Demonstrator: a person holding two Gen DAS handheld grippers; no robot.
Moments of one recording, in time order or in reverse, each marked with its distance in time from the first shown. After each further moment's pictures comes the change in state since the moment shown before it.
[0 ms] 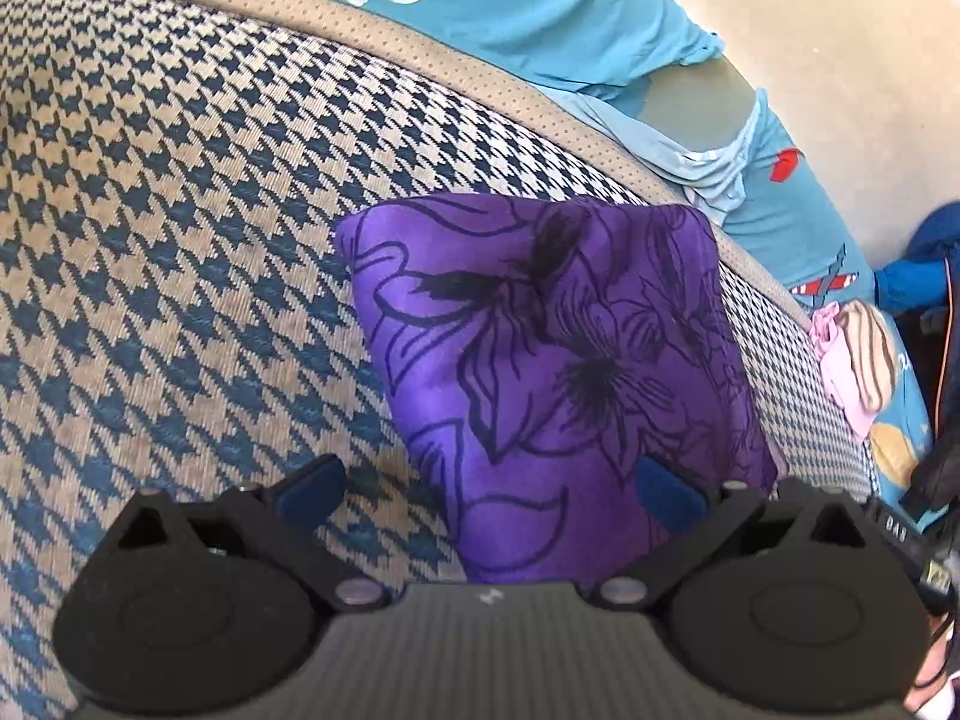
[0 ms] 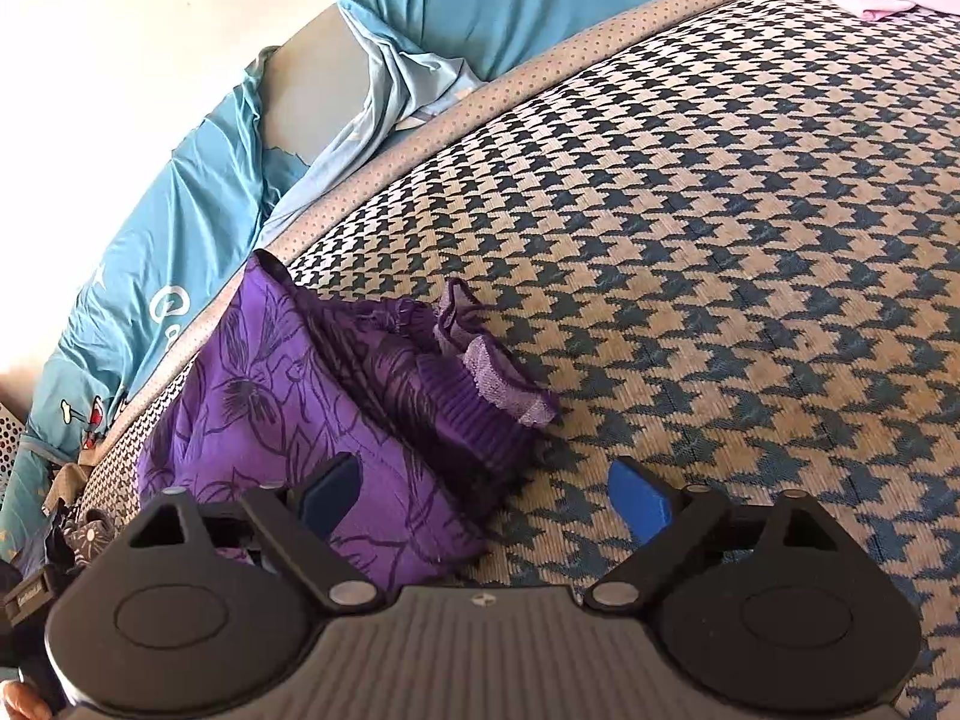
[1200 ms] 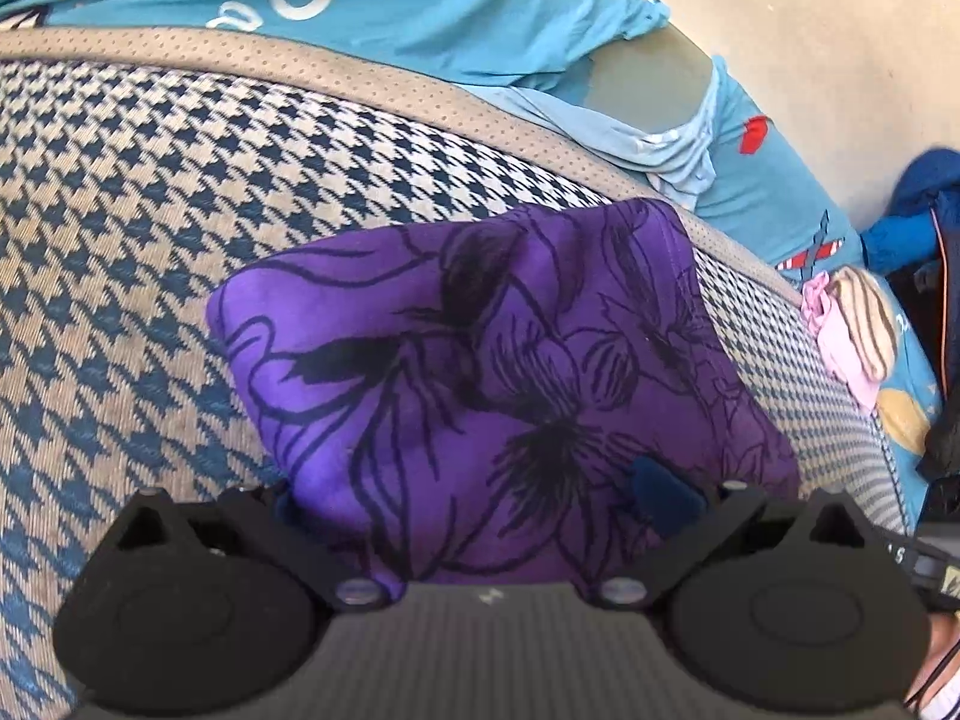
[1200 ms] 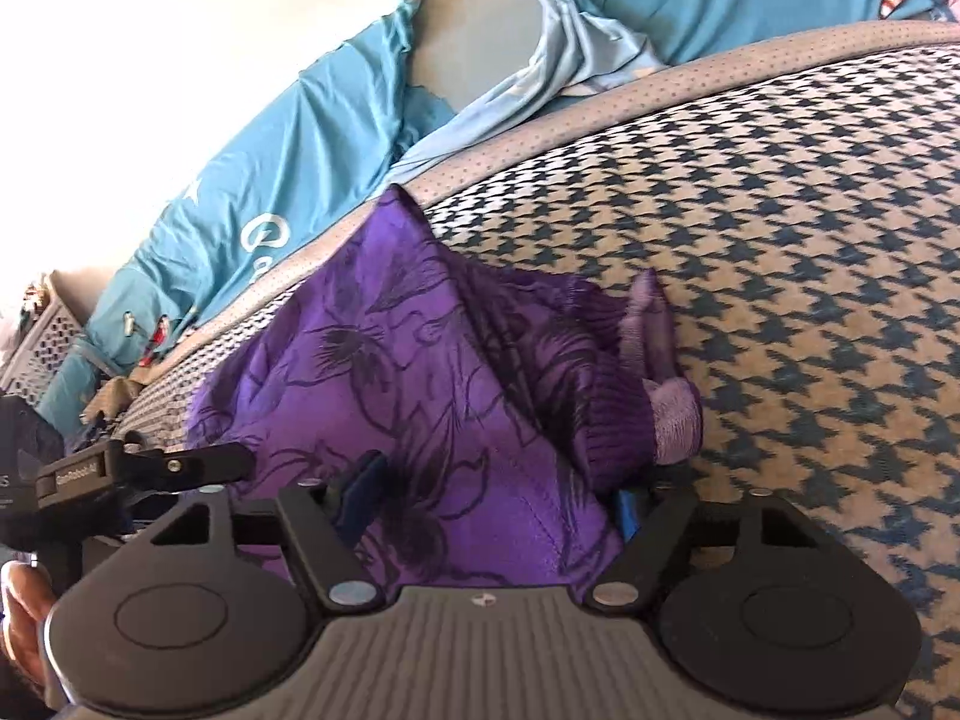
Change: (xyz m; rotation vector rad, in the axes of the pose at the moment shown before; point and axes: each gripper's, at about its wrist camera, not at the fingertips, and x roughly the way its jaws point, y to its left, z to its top) left arm 0.036 -0.034 0.021 0.159 -0.010 -0.001; right arm 0.051 0.045 0.002 -0.211 0.022 0.183
